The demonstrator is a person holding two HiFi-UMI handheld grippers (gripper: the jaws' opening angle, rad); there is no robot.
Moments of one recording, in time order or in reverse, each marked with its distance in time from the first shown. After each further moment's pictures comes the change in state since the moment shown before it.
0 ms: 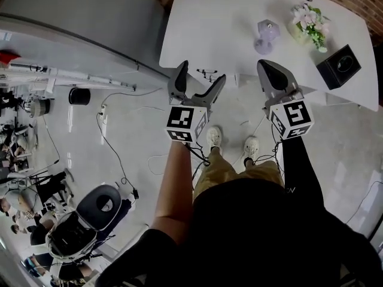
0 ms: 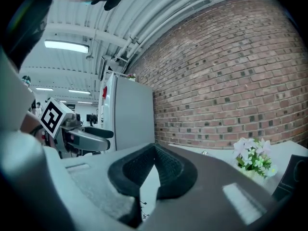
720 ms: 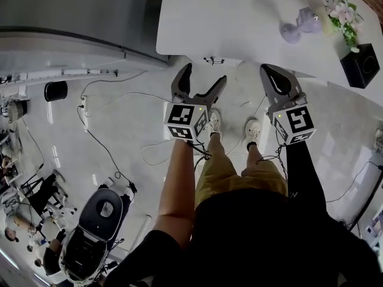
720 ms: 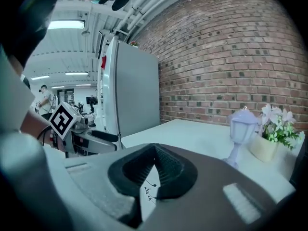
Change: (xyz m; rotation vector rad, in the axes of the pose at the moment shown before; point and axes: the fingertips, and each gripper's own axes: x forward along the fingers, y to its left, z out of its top) left arm 0.017 0.095 -0.177 -0.290 0.159 -0.104; right arm 0.080 0.063 -0.129 -0.021 0.264 -0.017
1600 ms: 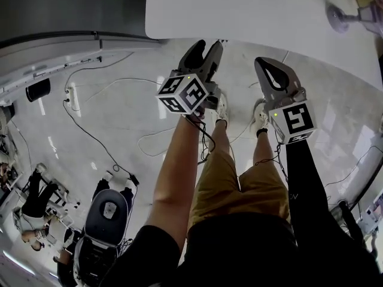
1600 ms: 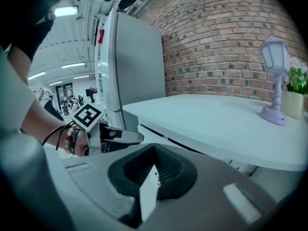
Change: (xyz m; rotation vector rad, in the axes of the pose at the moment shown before) left arm 0.082 0.110 -0.120 -0.534 -0.028 -0.081; right arm 0.099 0.053 -0.126 0.005 0.151 0.033
